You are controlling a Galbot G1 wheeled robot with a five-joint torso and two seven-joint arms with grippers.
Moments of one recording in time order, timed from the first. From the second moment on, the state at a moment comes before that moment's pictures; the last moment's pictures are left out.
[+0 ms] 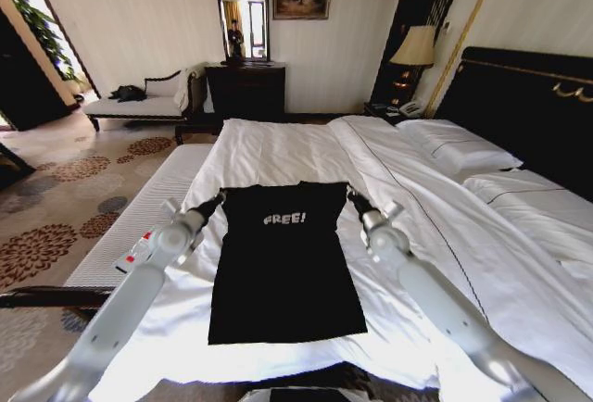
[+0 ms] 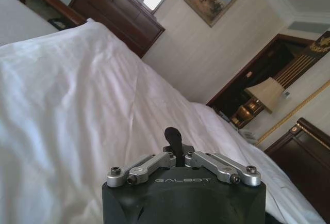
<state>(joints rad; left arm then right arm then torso) 0.99 -0.90 -0.35 -1.89 -1.47 0.27 -0.31 -0.89 0.89 0.10 1.76 1.25 0.04 0.31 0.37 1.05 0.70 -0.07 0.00</state>
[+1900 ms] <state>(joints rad) 1.59 -0.96 -0.68 -2.17 -1.30 0.17 -0.16 -1.45 0.97 0.32 2.06 1.04 0.14 0.41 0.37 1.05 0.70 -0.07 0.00</state>
